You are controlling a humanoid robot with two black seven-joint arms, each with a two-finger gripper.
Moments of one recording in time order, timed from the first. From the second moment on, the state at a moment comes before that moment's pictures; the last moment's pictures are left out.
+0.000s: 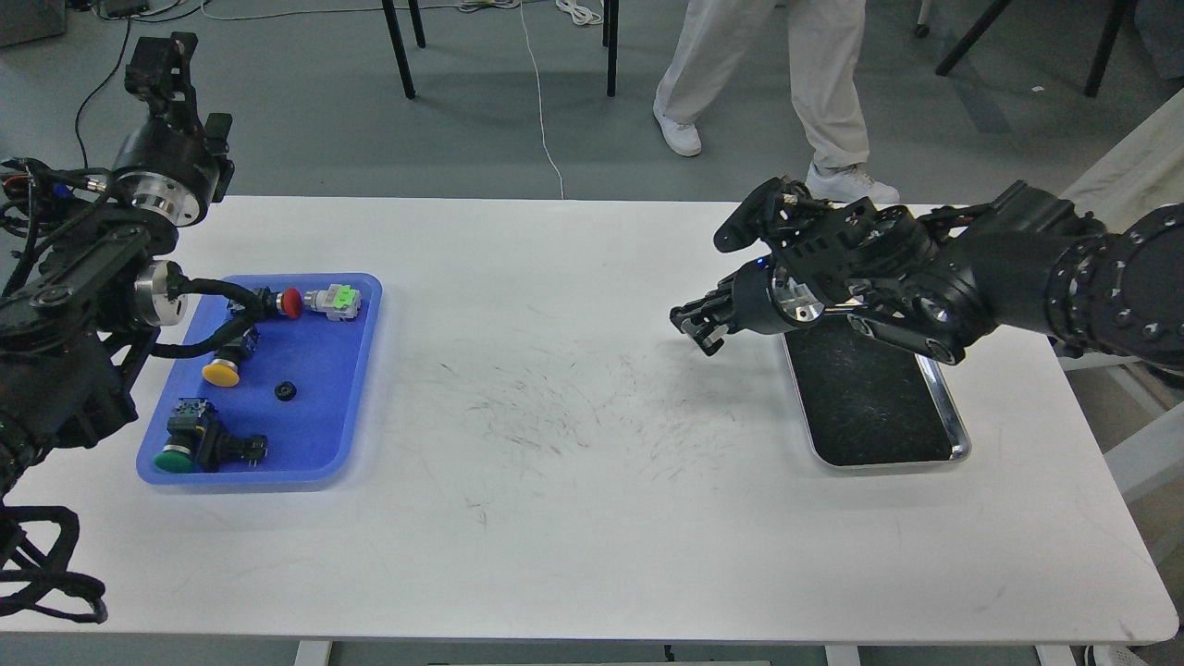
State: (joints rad) left arm -0.90 0.37 -0.72 -0.49 0.42 0.00 -0.41; right arm 1.48 -0.16 -0.89 0.75 -1.07 0.08 0.46
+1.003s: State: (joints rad) left arm -0.89 0.35 -0.71 -0.49 0.42 0.00 -0.41; right arm 1.37 -0.57 -0.88 1.03 -1.21 0.05 0.48
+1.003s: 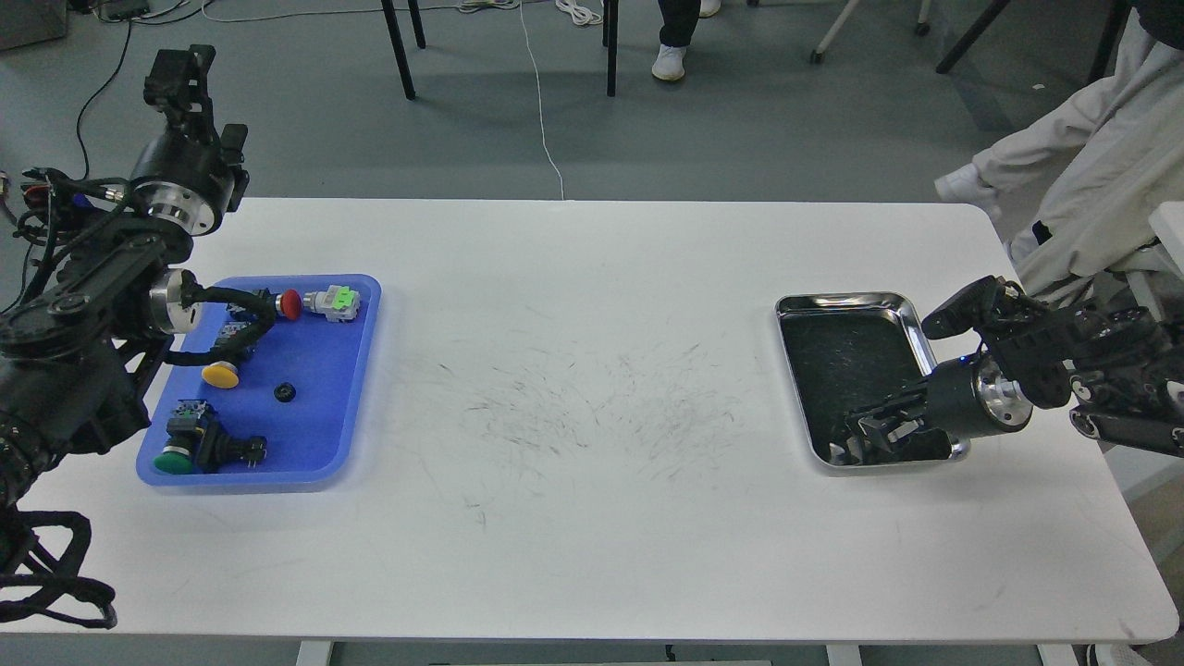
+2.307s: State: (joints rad) left arm -0.87 0.49 -0.64 -0.56 0.42 0.06 -0.31; right arm 1.36 -0.69 -0.51 1.03 -0.99 0.07 0.46
